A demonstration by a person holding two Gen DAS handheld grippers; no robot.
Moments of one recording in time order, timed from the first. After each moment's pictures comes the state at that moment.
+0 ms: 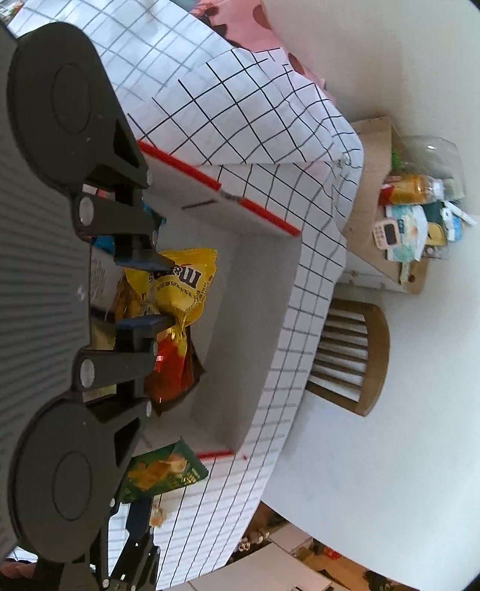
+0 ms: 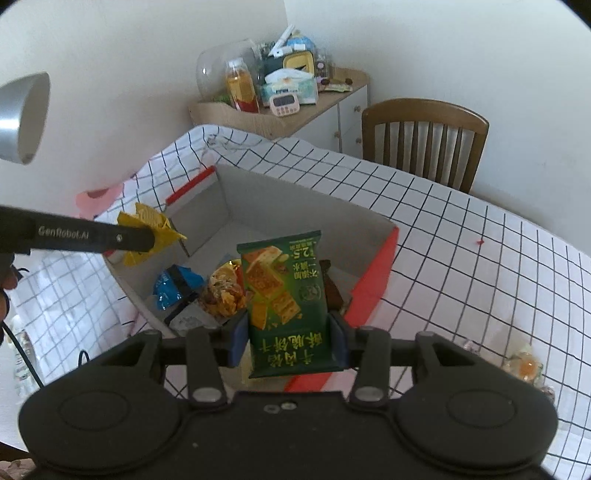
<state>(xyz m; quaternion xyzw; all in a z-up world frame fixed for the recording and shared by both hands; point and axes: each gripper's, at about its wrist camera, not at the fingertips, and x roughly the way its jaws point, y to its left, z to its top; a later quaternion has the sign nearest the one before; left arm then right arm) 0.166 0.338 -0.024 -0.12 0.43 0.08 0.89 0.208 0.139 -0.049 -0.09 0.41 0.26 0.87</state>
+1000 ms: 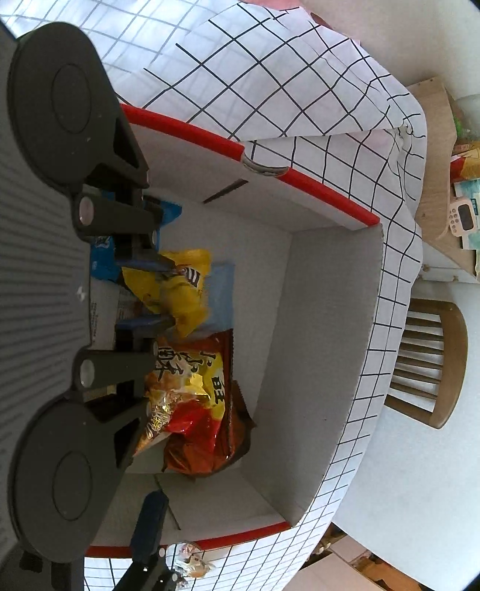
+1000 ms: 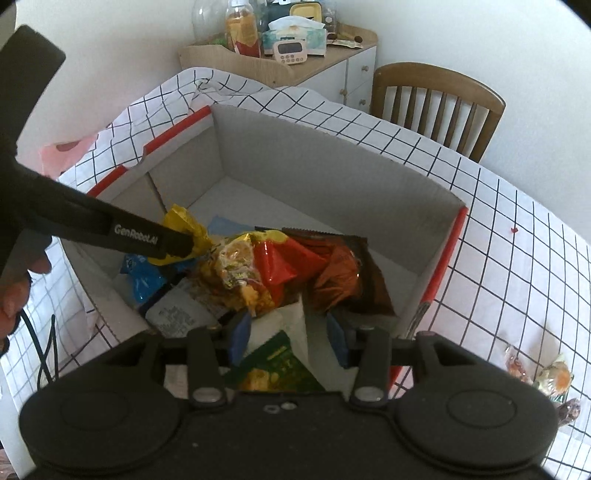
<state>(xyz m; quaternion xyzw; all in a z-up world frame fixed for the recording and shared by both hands) 0.226 0.355 -0.097 -0.09 0.53 0.06 0.84 0.231 0.198 -0.099 -0.14 0.46 0.23 0.84</state>
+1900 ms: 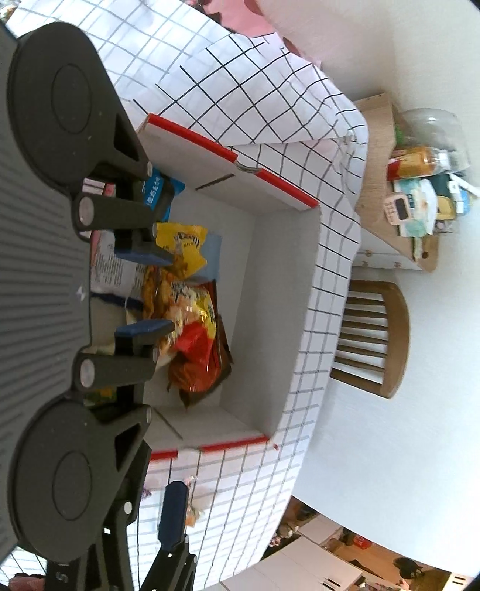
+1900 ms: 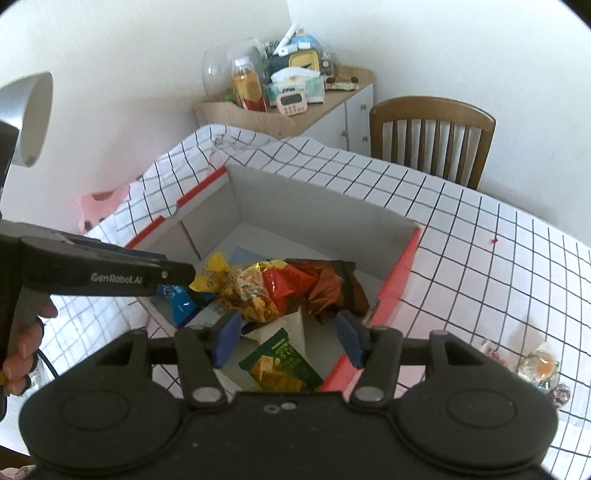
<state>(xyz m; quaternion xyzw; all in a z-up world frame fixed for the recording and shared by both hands) 0.161 0.298 -0.027 -0.09 0.45 0.06 0.89 0.198 0.139 -0.040 -0.07 0.41 0.27 0.87</state>
